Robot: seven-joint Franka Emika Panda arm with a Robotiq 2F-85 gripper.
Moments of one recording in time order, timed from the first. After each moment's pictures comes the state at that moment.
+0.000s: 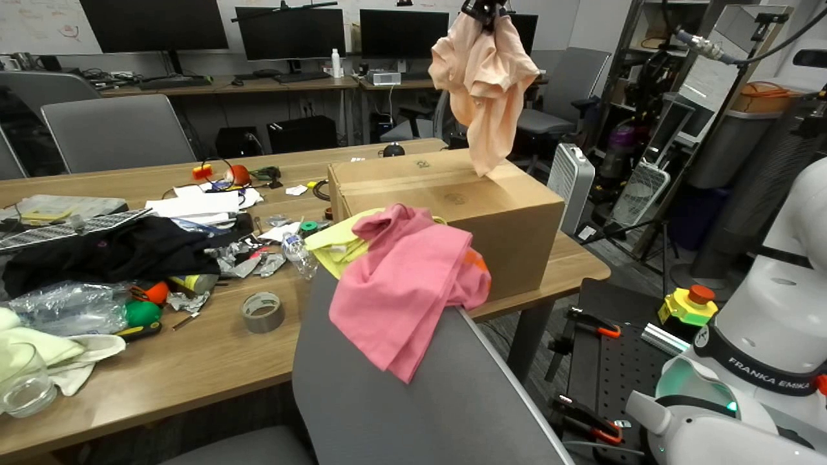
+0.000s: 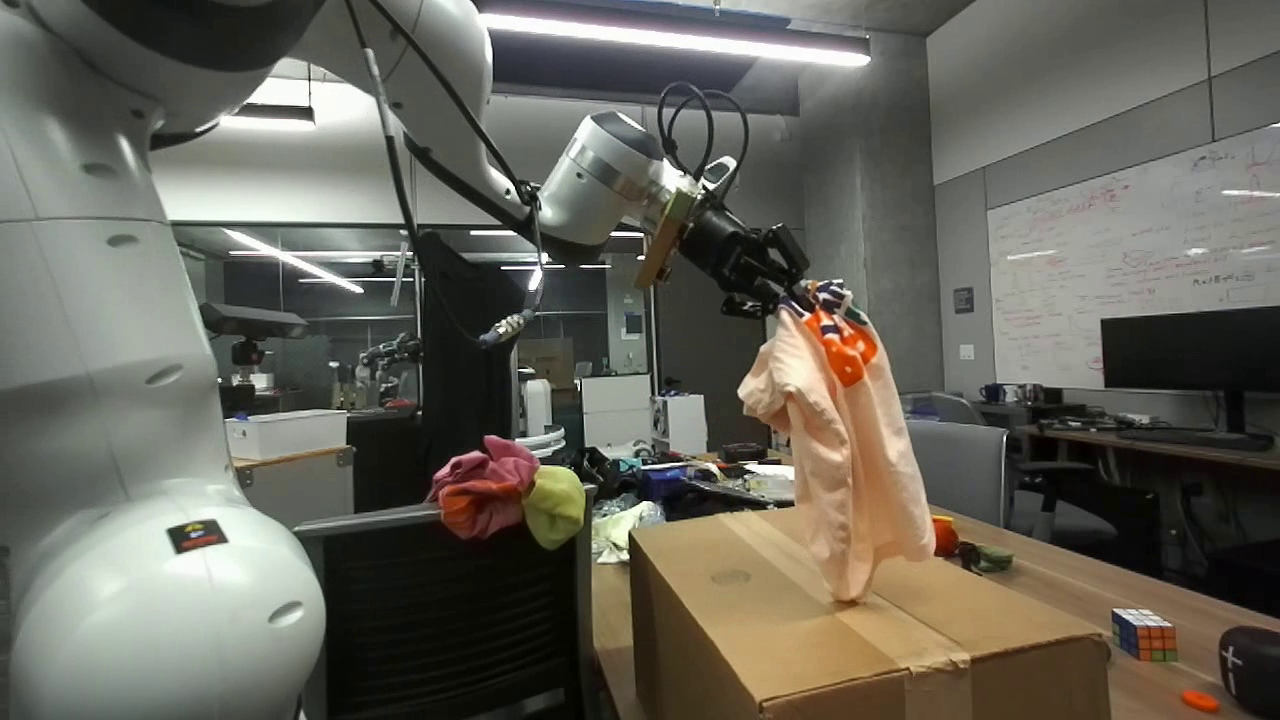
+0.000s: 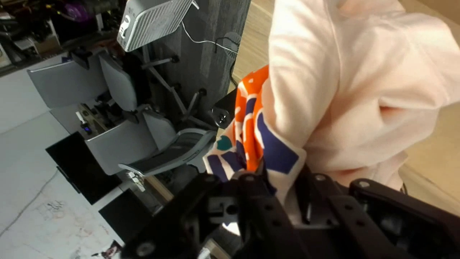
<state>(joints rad) -0.12 -0.24 0.05 -1.98 -0.86 1.89 0.44</state>
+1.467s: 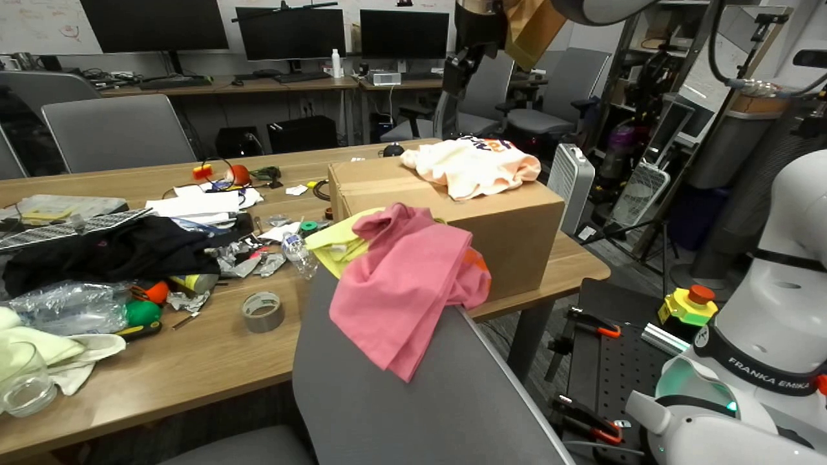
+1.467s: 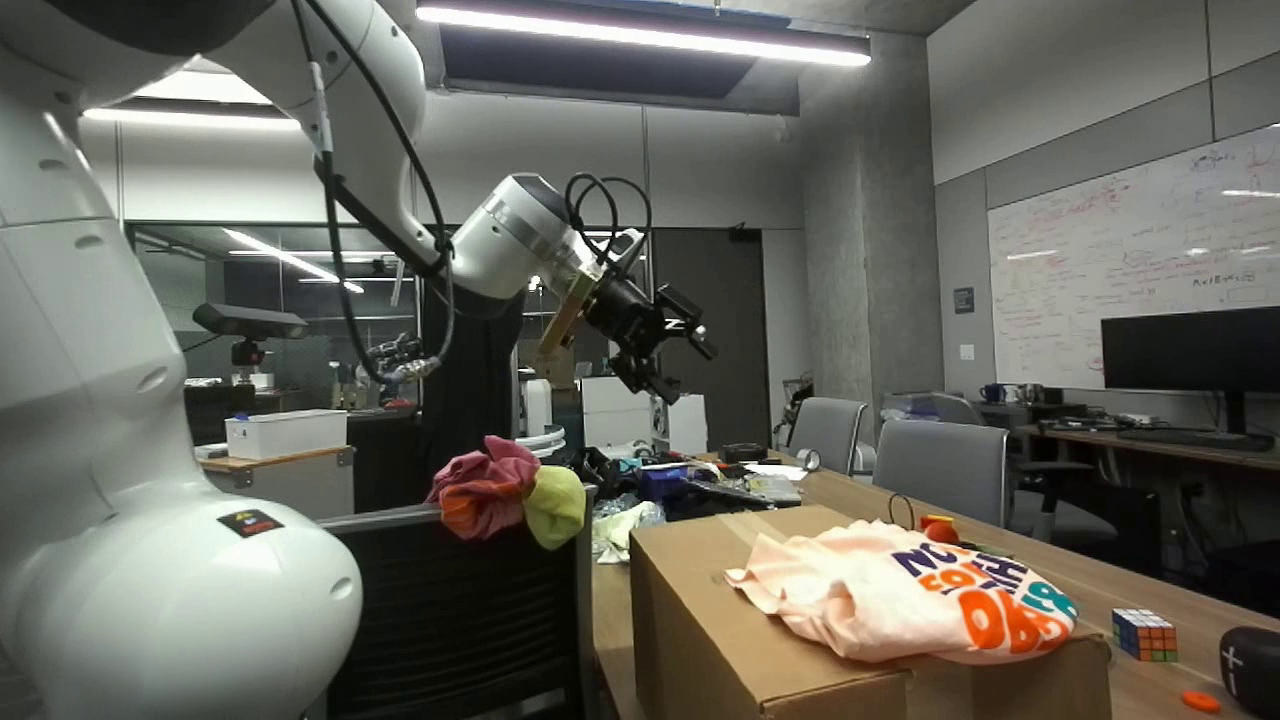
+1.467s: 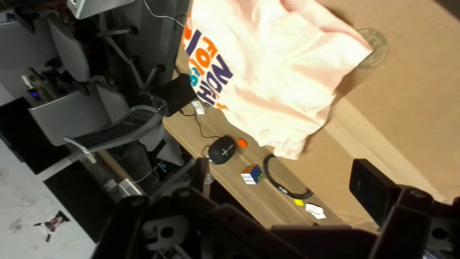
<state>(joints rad) 0.10 -0.38 0.08 -2.27 -0.83 1.95 0.59</state>
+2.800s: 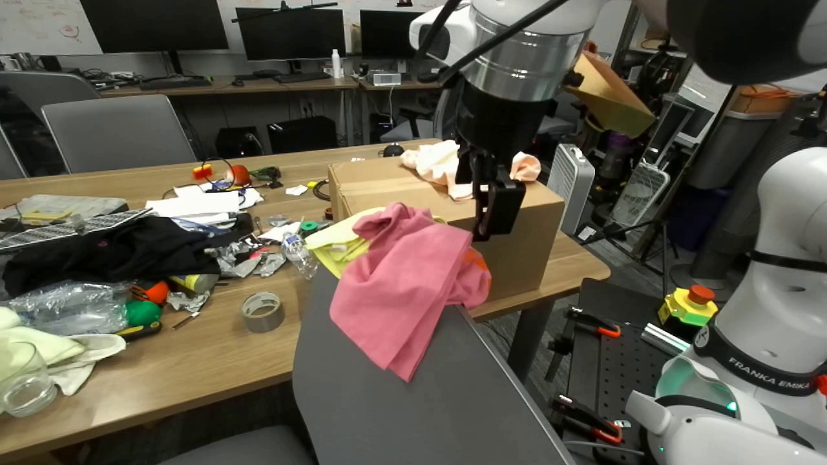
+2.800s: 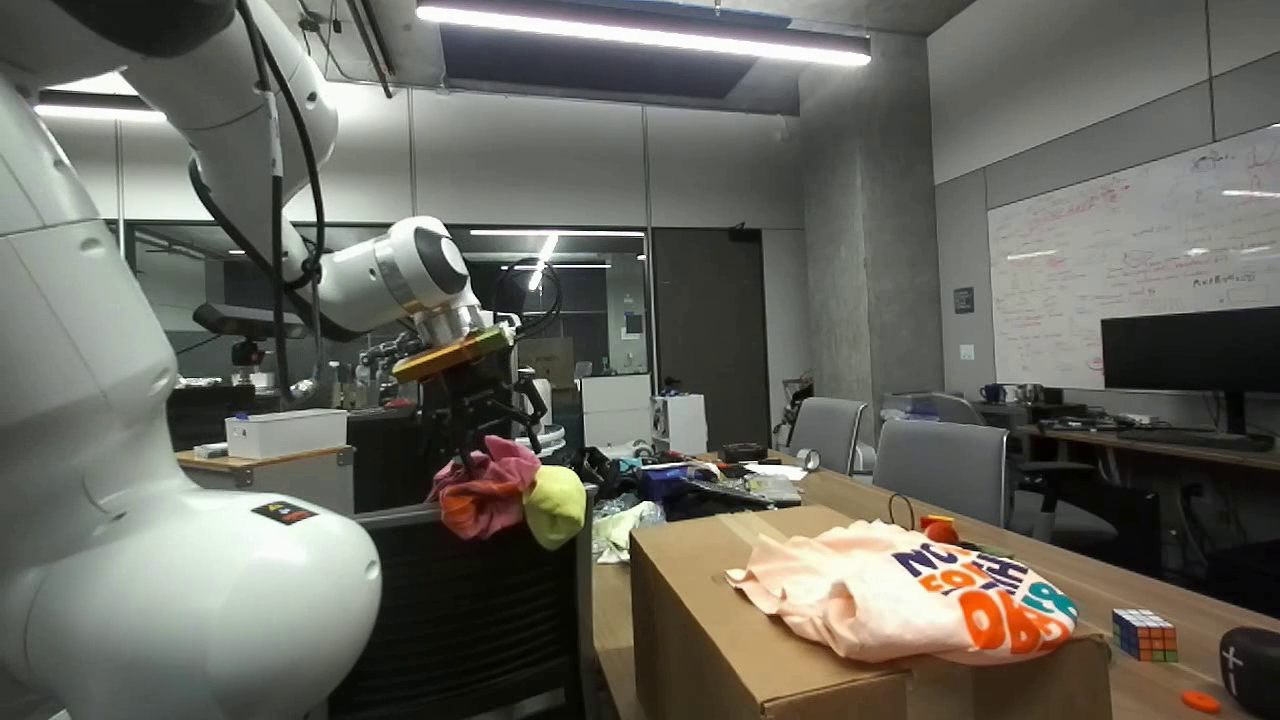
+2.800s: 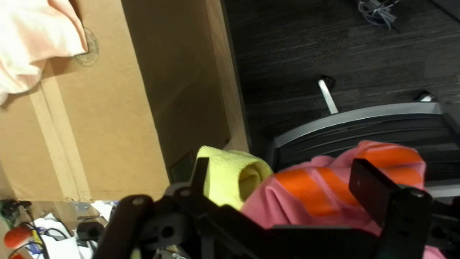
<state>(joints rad) 0.28 -0.43 0.26 -2.43 -0.27 2.05 -0.02</state>
